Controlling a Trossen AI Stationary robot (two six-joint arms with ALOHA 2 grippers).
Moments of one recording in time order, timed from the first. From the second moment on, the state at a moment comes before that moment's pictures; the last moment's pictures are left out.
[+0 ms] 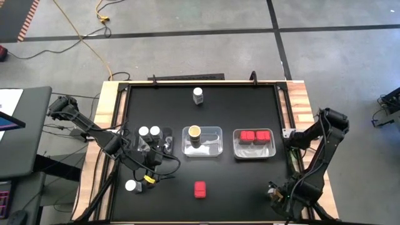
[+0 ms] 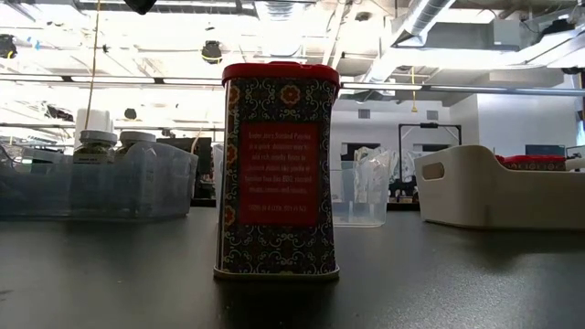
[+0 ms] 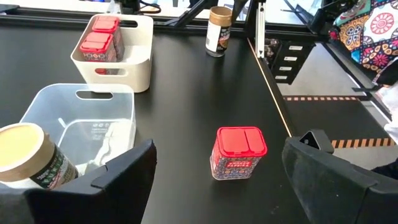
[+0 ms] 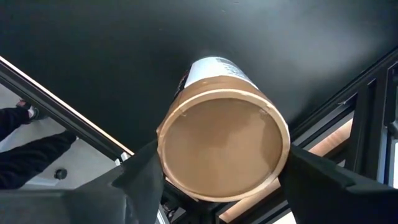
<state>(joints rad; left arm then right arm) -0.58 1.16 0.90 -0.17 -0.41 -0.33 1.08 1.56 1.19 -1.14 -0.06 1.88</state>
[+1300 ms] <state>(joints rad) -0.63 0.95 0.89 -0.41 -0.52 -0.37 0.49 1.56 1.63 -1.36 0.14 1.01</state>
